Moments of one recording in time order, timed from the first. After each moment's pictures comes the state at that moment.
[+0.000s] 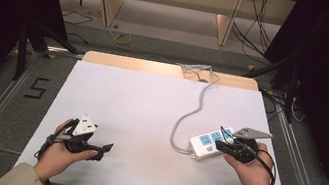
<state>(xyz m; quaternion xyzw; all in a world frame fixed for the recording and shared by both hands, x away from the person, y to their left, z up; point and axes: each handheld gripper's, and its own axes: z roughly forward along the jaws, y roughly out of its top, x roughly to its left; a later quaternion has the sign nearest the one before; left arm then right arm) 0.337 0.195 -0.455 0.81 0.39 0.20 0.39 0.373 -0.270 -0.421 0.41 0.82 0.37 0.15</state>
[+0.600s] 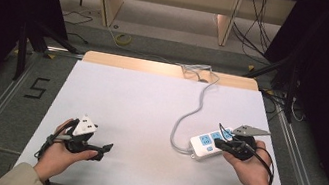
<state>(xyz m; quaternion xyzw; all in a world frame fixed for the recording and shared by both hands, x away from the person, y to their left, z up) 0.337 0.195 -0.455 0.81 0.39 0.20 0.38 0.379 -0.266 -0.421 0.41 0.82 0.37 0.15</state>
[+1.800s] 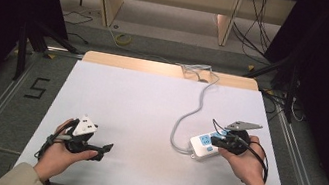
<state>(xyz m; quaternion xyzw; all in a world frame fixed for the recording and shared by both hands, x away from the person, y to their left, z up) 0.337 0.194 -0.455 0.81 0.39 0.20 0.39 0.396 -0.256 -0.428 0.41 0.83 0.34 0.14</state>
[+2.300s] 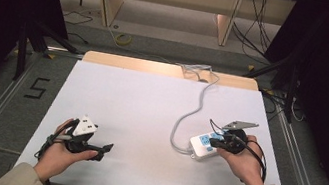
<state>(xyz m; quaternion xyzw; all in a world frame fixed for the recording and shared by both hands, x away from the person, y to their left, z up) 0.337 0.194 -0.455 0.81 0.39 0.20 0.39 0.401 -0.253 -0.432 0.42 0.84 0.32 0.12</state>
